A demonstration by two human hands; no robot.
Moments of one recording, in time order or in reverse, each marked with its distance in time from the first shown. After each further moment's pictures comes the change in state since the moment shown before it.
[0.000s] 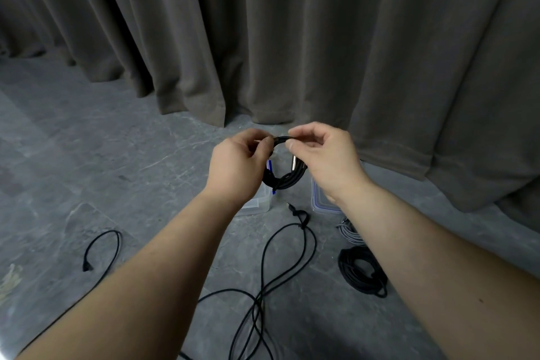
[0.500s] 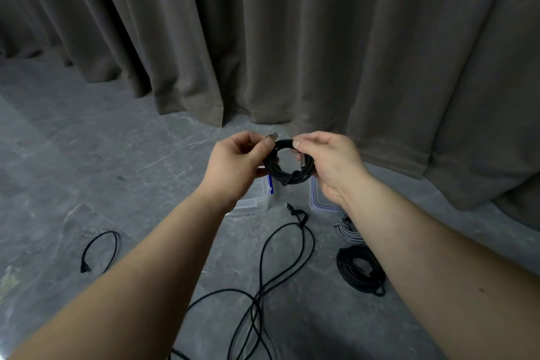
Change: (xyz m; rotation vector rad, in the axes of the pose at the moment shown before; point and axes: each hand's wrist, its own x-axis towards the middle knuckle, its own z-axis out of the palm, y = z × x) left_hand -0.002 0.005 -0.003 -0.417 -0.144 -0.194; right_hand 0.003 0.005 -0.006 0.194 0.041 0.269
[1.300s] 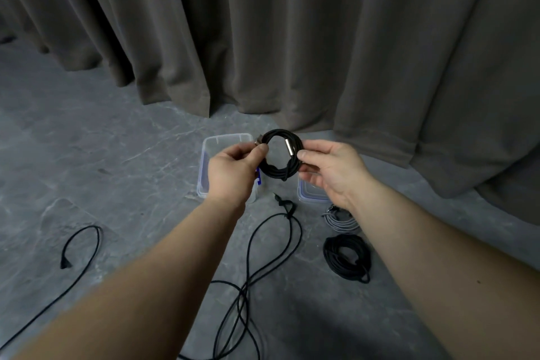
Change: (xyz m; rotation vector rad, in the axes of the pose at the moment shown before) left_hand 0.007 -0.045 0.031 -0.098 0.228 -0.123; right_hand 0.001 0.025 -0.038 0.058 -0.021 0.172
